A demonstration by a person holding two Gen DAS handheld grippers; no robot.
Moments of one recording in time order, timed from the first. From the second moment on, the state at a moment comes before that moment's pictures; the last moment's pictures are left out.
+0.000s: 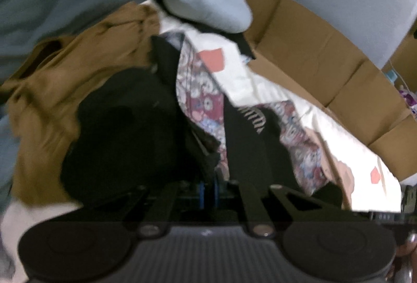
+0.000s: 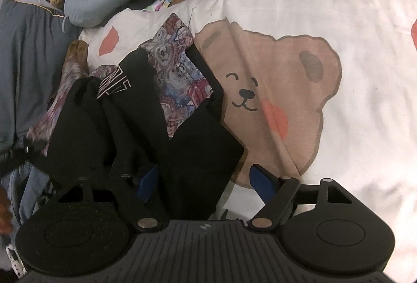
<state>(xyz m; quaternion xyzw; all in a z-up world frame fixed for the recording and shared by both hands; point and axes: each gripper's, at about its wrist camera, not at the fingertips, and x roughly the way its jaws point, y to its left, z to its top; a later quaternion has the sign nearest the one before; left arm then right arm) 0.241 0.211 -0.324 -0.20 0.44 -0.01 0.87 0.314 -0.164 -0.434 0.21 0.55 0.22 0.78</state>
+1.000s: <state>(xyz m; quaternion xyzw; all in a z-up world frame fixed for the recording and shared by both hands) 0.110 0.204 -0.366 -0.23 0.54 -0.03 0.81 0.279 -0.199 -0.405 0.21 0.52 0.23 0.80</state>
